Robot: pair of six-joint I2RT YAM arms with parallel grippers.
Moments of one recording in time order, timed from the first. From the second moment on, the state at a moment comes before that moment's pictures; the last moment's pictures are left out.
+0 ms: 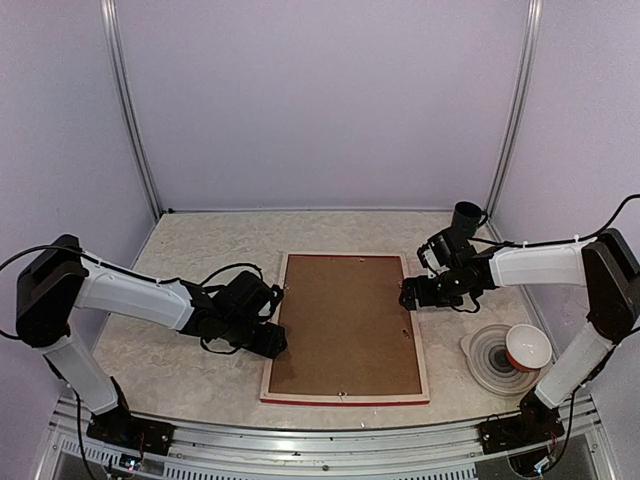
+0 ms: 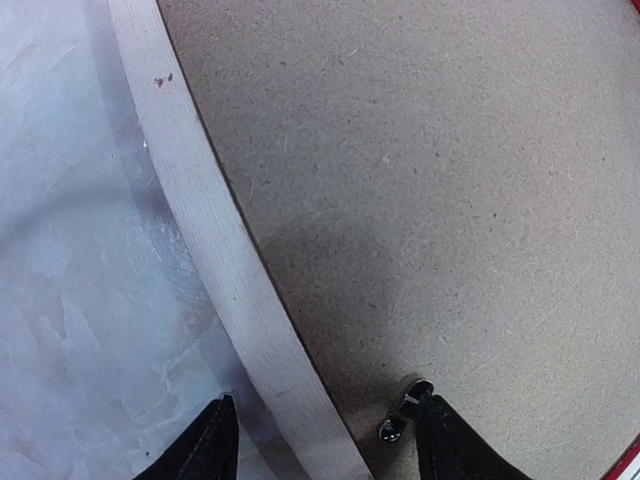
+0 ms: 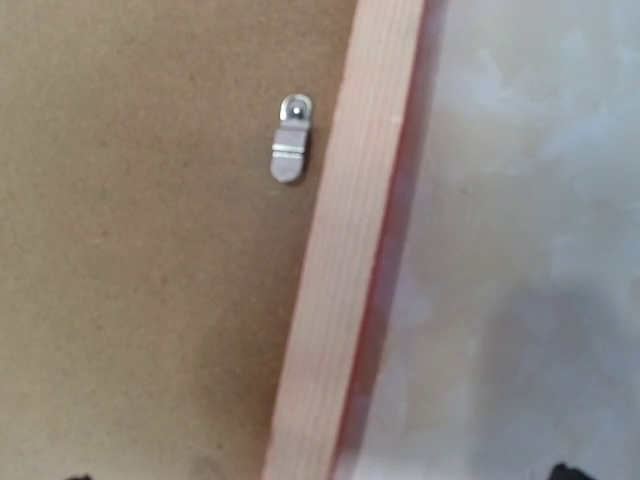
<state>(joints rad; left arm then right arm) -0.90 1.65 0.81 -0.17 -0.07 -0.45 0.50 1.59 0.89 -0.28 0.00 0.36</state>
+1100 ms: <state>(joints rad) -0.89 1.68 0.83 -0.16 -0.09 -0.50 0.50 1.59 0.88 -0.28 0.00 0.36</state>
